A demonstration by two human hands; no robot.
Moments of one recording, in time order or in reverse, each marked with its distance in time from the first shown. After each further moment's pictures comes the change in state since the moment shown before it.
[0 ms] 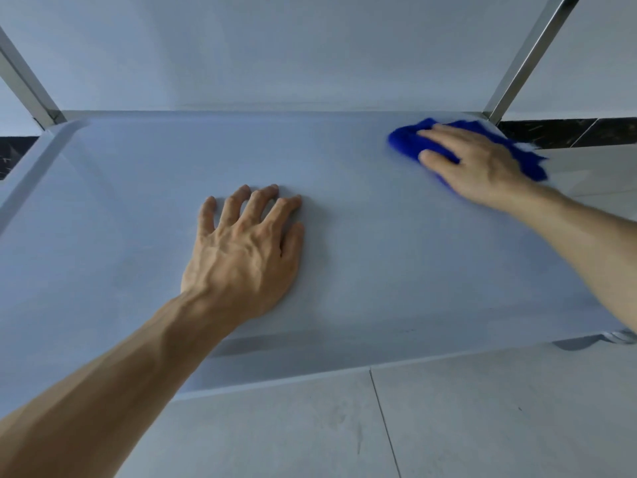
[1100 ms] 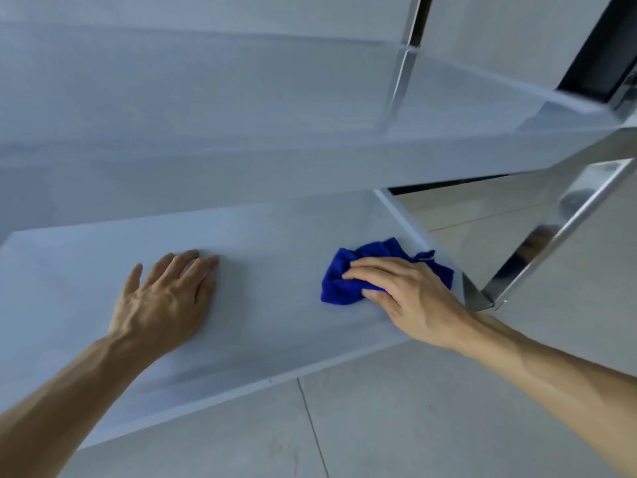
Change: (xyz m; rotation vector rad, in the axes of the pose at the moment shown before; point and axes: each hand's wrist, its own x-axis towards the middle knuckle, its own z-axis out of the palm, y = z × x) left_hand 0.001 0.004 -0.026 0.033 -0.046 0.017; right_hand -0.179 -0.014 -0.048 0.068 0.014 -0.243
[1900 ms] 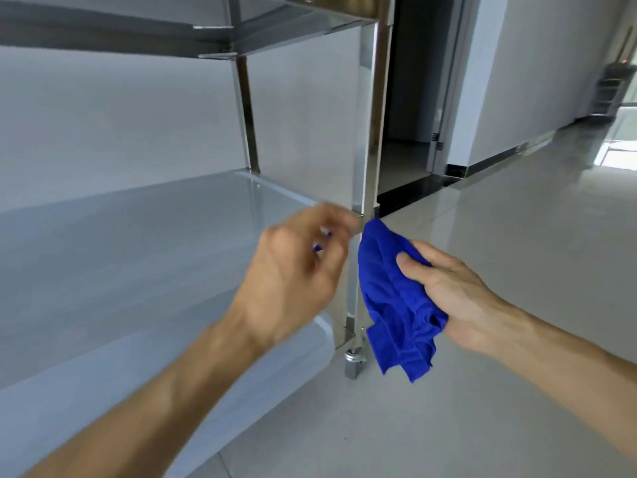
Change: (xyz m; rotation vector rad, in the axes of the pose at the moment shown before) left_hand -0.044 0.291 -0.193 -0.934 0.208 0.812; right_hand -0.137 -0.010 -0.198 1.182 0.598 0.696
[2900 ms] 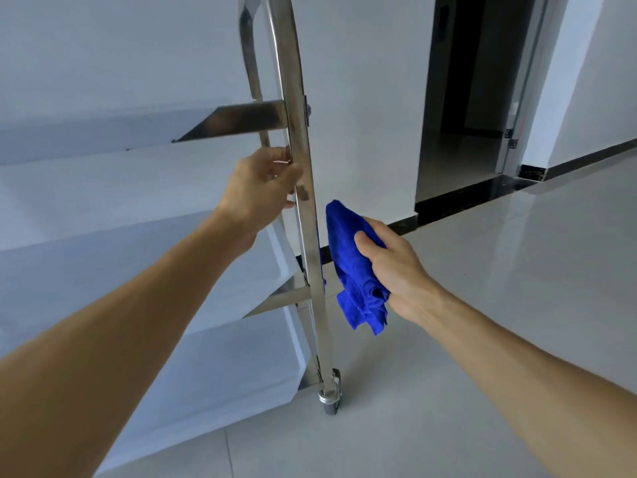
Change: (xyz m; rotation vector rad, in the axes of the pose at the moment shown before) left_hand 0.140 0.112 0.013 -0.052 0.247 -0.523; right_hand 0.046 -0.090 -0.055 0.084 -0.255 -0.103
